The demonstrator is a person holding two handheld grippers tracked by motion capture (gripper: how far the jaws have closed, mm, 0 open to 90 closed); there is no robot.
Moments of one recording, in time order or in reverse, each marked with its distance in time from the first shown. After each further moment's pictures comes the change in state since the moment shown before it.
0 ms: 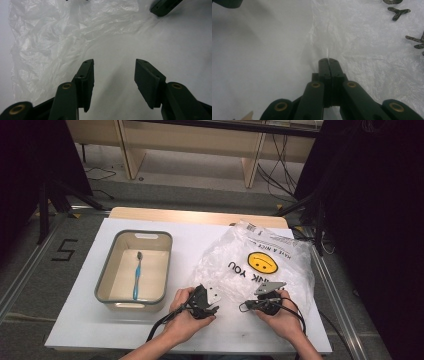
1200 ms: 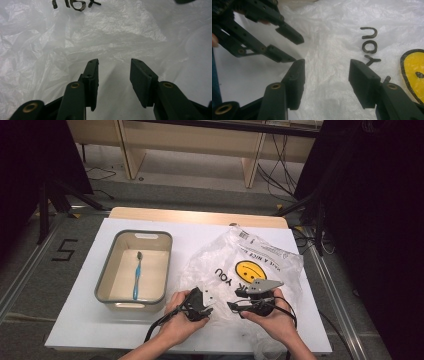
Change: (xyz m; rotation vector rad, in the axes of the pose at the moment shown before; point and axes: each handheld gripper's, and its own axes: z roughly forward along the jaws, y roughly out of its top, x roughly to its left) left arm 0.004 -0.014 0.000 0.033 -0.005 0.011; right arm 0.034 0.033 -0.013 -0.197 0.072 -0.058
